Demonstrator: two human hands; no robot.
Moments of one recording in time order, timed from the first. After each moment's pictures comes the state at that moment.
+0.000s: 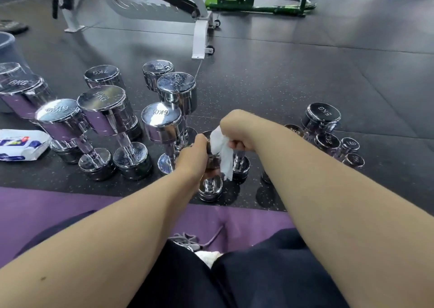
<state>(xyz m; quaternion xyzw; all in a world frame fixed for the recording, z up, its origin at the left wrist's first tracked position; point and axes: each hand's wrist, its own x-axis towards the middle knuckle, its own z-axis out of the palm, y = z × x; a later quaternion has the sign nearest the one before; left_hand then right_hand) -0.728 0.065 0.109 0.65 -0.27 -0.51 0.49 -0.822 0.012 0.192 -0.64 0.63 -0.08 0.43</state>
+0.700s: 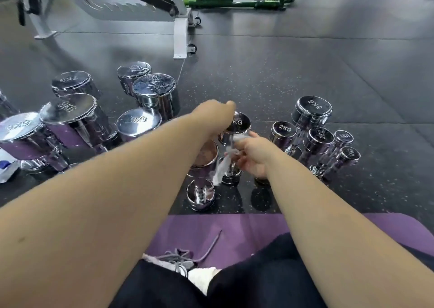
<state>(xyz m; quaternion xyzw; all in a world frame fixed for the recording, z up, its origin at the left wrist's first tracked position) -0.763 -0.017 0.173 0.71 -0.62 -0.28 0.17 -0.876 -0.001 0.105 -0.29 0.52 -0.39 0.70</state>
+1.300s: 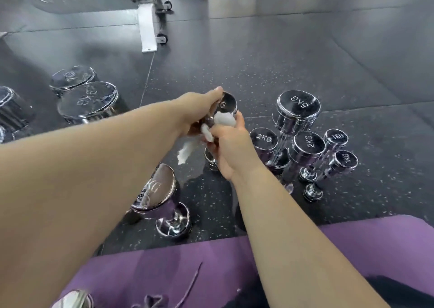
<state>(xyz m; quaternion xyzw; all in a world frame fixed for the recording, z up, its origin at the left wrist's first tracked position) -0.794 -0.113 0.141 0.66 -0.49 -0.52 0.24 -0.878 -0.060 0.082 -0.29 0.42 -0.57 0.65</state>
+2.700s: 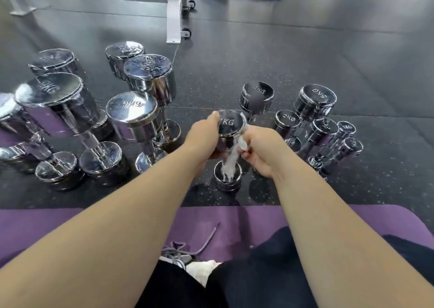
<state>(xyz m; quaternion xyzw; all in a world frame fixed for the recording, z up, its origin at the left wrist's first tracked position) -0.757 0.019 0.118 0.64 -0.39 -0.52 0.41 -0.875 0.015 0.107 -0.37 0.58 -0.39 0.61</state>
